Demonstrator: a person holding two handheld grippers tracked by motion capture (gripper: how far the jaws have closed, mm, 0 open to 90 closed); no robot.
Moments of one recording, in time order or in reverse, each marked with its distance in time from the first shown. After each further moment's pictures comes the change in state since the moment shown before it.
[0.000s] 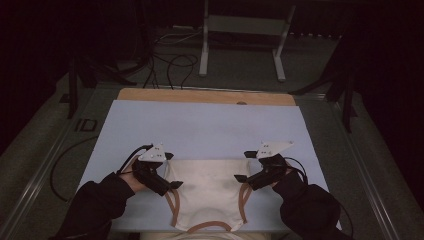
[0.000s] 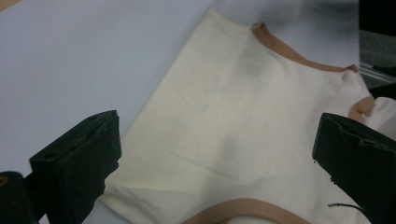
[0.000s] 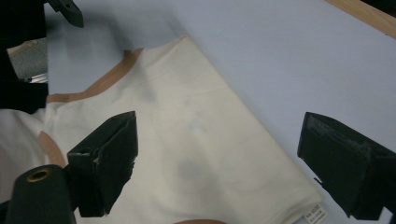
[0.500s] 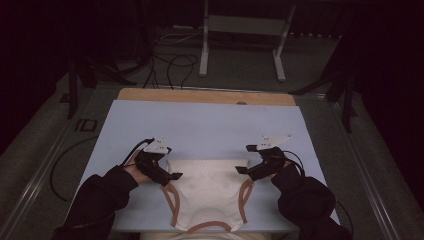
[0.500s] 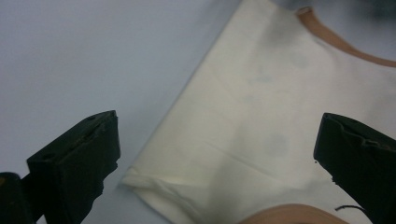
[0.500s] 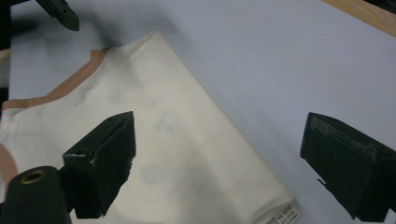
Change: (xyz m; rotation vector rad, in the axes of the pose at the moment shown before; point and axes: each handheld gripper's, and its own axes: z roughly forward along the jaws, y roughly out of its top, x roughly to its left) left arm 0.026 -0.006 0.019 0.043 0.046 -0.043; right arm -0.029 -0.009 0.013 -0.001 -0.034 0.048
